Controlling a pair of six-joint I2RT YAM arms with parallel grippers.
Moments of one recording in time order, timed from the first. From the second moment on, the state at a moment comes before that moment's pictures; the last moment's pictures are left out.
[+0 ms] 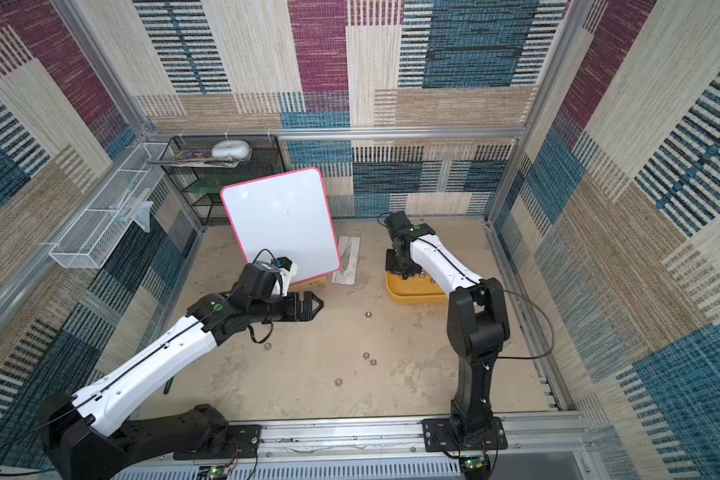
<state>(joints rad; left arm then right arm) -0.60 1.22 1.07 -0.64 0.18 -0.54 0.34 1.92 1.66 -0.97 0.13 0.41</state>
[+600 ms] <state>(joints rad) -0.60 1.34 1.17 -0.63 0.19 -0.49 0.18 2.03 1.58 -0.90 0.11 0.34</state>
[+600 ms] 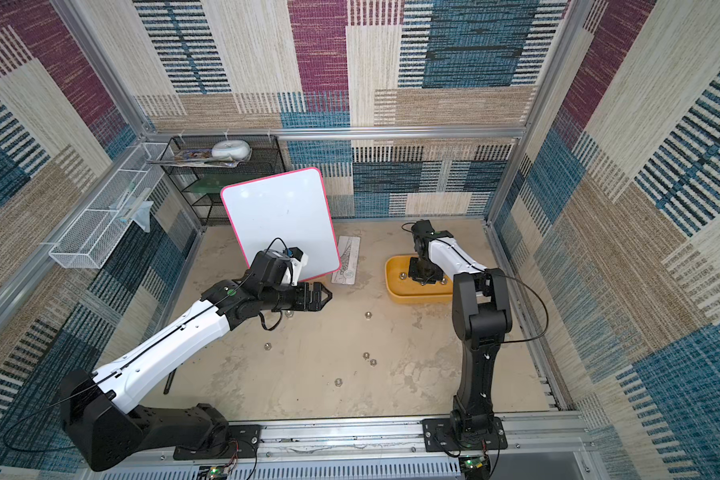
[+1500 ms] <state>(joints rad) -0.60 1.36 1.18 -0.63 0.18 -0.48 0.15 2.16 1.66 -0.87 0.10 0.32</state>
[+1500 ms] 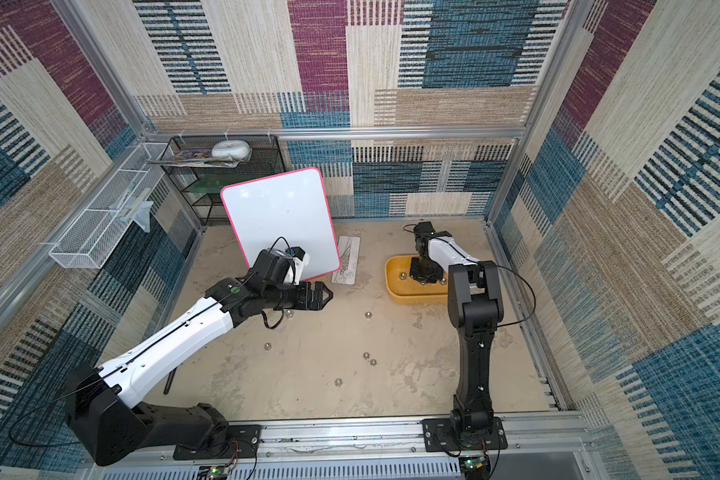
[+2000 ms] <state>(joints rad) -0.60 1.31 1.14 -0.63 0.18 -0.49 0.22 1.96 1.62 -0.91 0.10 0.34</state>
